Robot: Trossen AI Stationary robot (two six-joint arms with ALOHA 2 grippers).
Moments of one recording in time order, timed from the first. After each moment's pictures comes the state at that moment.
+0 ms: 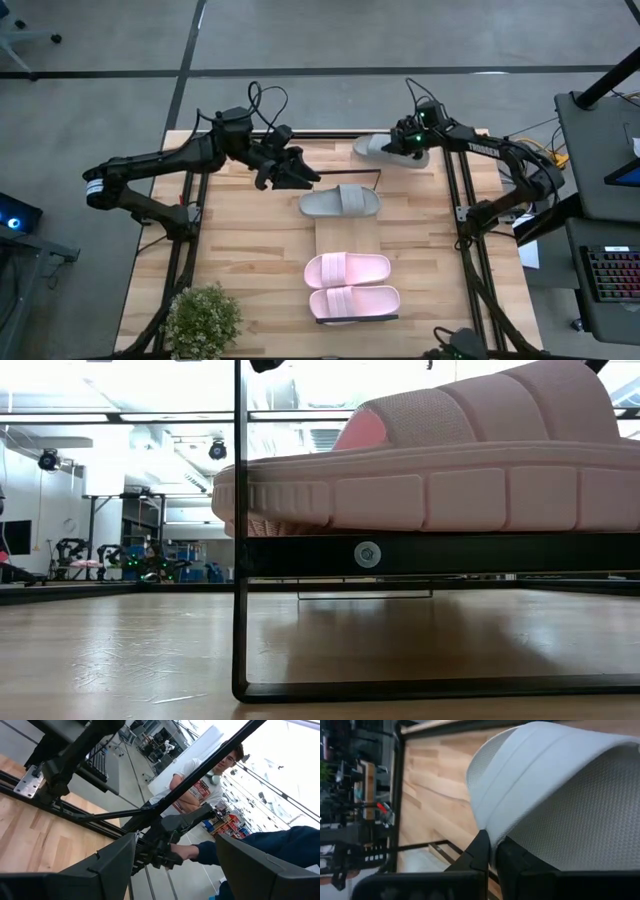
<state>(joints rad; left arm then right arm) 0.27 1.28 1.25 0.04 0.72 -0.77 -1.01 1.45 0.78 -0.15 -0.65 0.69</state>
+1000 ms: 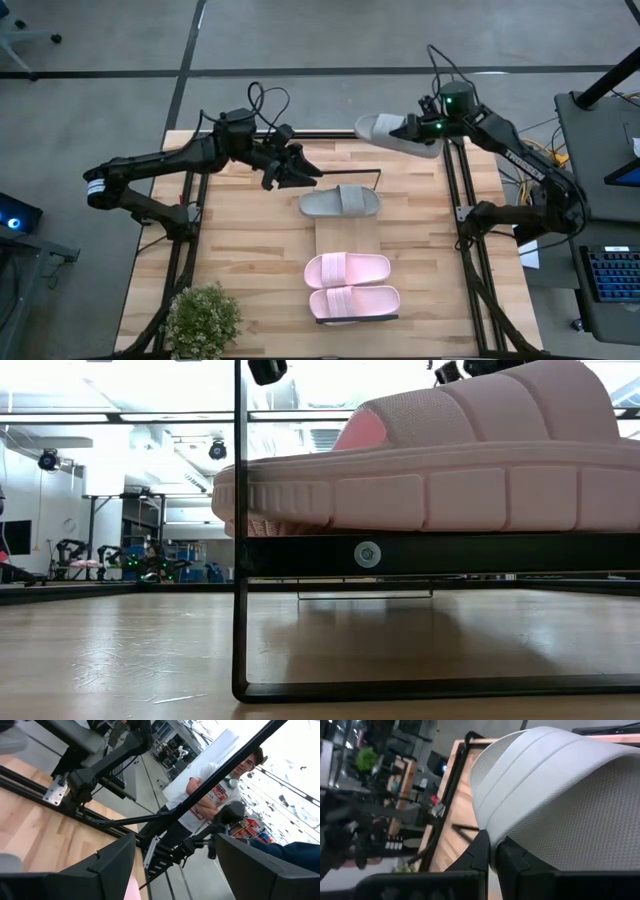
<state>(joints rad) 0.28 1.28 1.23 0.04 0.65 -0.70 -0.88 1.12 1.06 -0.53 -0.59 0.73</state>
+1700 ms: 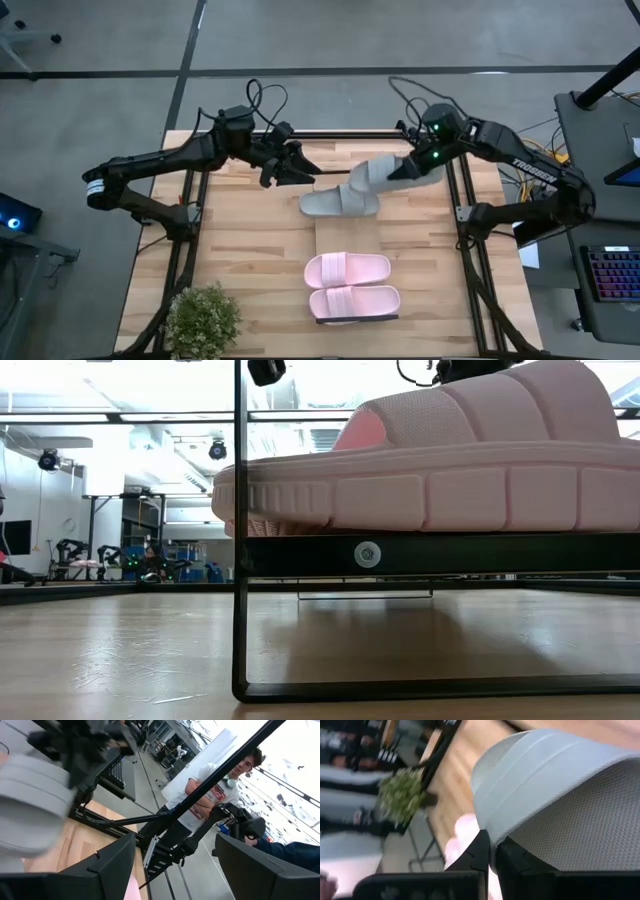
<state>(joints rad) 0.30 1.28 1.23 0.03 0.68 -0.70 -0.50 1.11 1.21 -0.89 -0.57 0.63</state>
